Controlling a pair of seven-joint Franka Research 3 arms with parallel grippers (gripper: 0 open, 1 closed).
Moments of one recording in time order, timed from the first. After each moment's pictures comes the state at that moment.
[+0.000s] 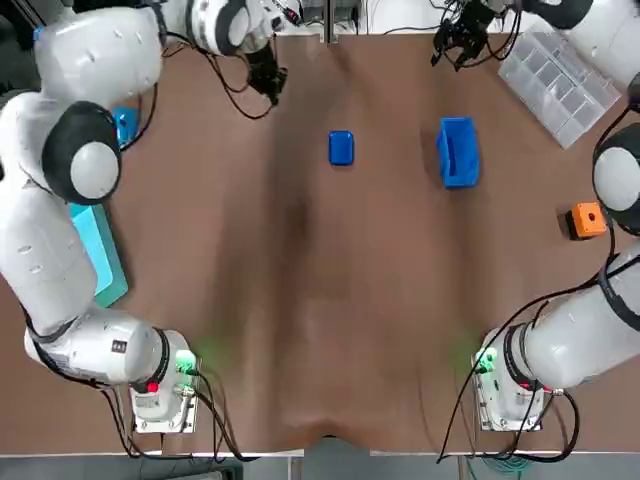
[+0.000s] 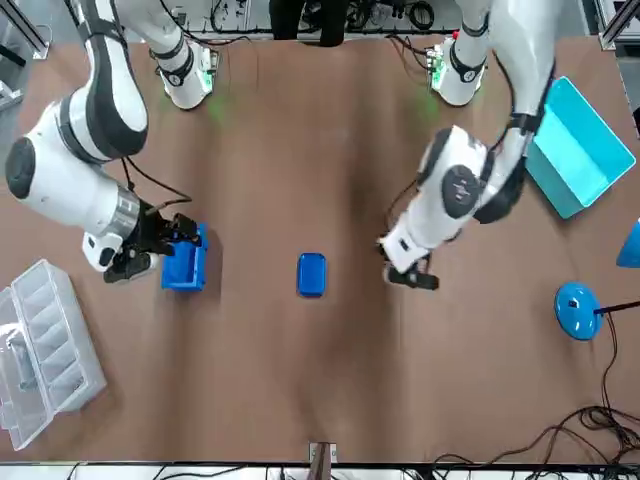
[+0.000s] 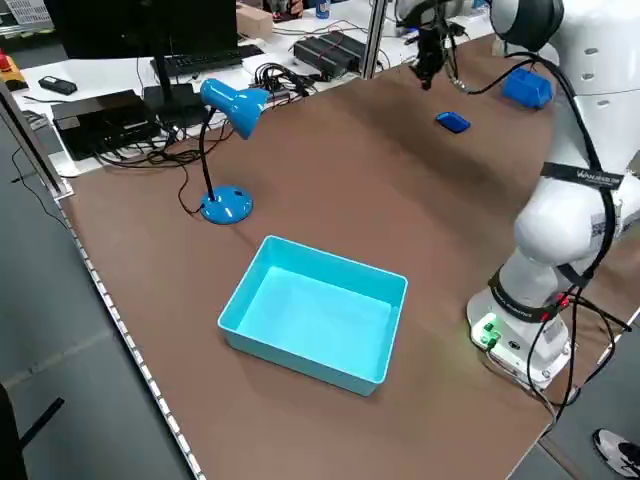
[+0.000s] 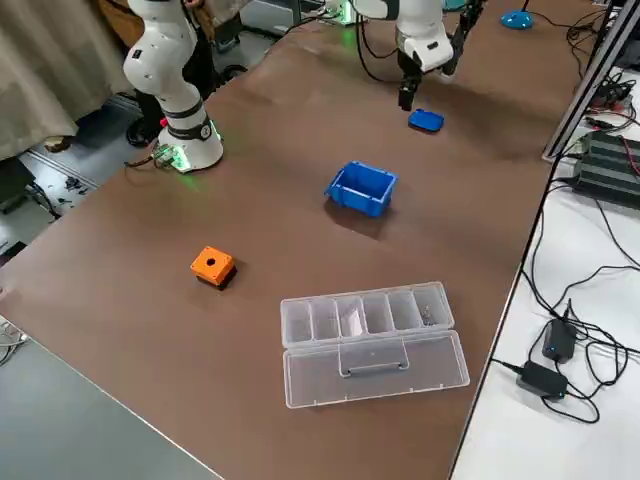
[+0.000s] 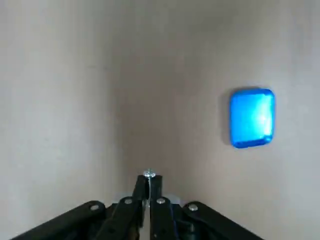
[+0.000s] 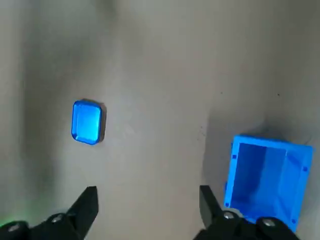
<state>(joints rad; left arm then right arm) -0.22 0.50 -0.37 -1.60 -0.02 2.11 -0.37 0.34 0.24 -0.15 -1.75 0.41 1.98 -0.10</state>
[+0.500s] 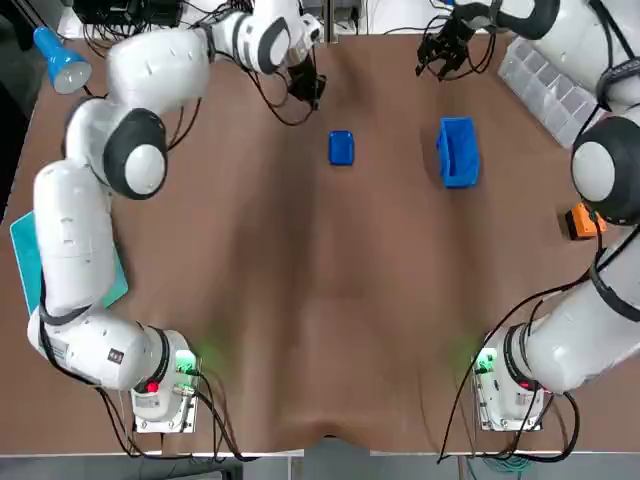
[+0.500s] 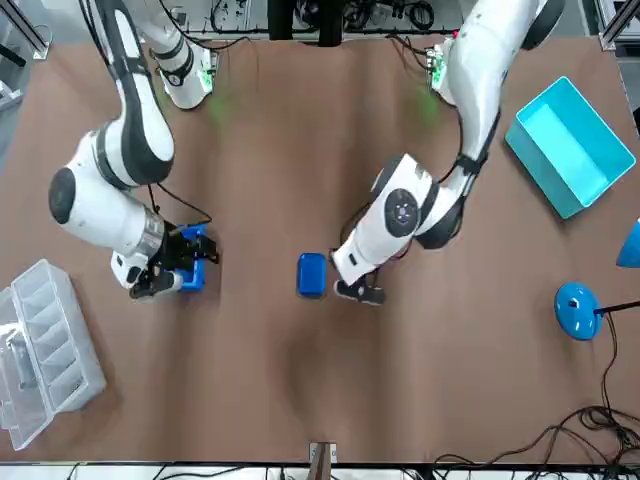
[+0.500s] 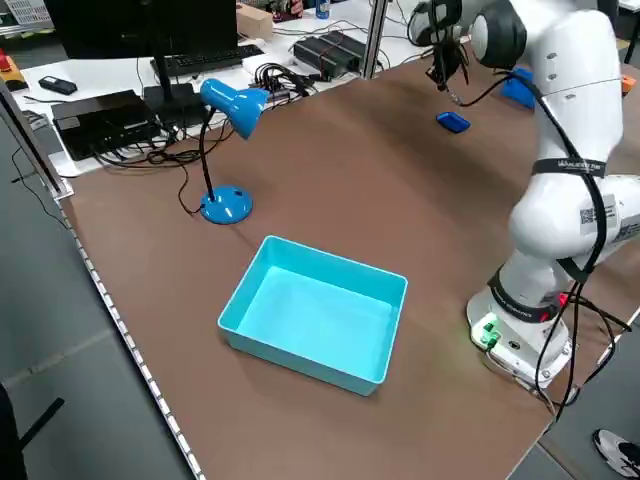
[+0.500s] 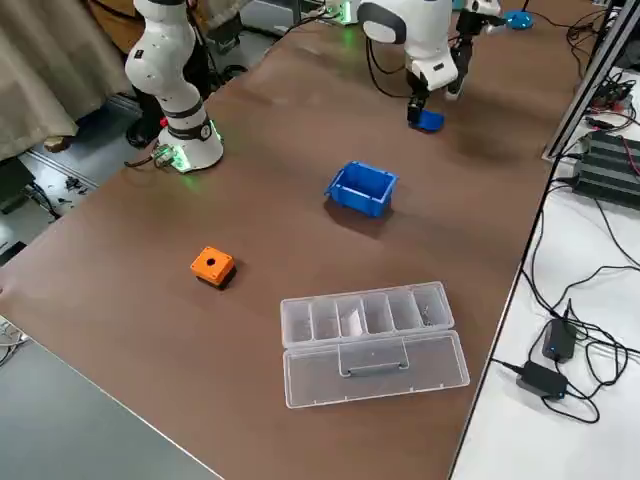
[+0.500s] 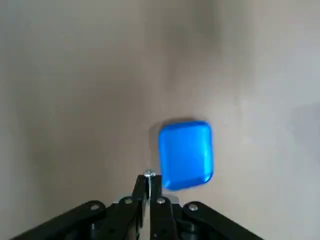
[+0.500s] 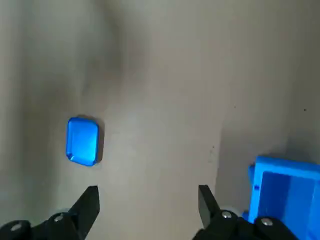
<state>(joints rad) -0.36 0.76 -0.36 -1.36 -0.02 2.29 -0.46 0.37 0.34 -0.15 -1.76 0.45 2.14 -0.10</state>
